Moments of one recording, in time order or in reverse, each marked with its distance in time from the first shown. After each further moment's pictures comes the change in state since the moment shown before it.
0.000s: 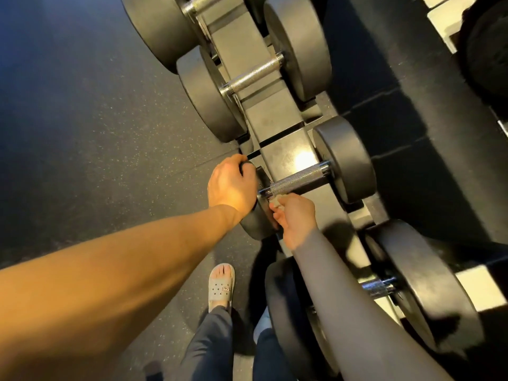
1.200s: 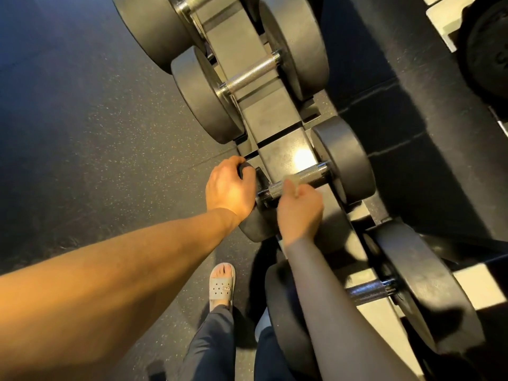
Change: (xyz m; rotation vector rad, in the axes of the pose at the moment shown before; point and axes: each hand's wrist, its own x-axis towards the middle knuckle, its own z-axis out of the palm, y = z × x) left_hand -0.002 0.004 -0.005 -0.008 -0.024 0.011; right_hand -0.017 -0.003 0.000 -0.517 0.291 -0.620
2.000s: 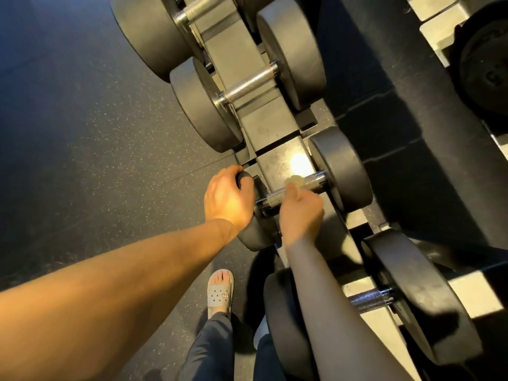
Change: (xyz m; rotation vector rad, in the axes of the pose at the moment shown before) left_hand 0.000 0.001 -0.001 0.033 0.000 0.015; right_hand 0.014 -0.005 0.002 0.025 0.033 0.060
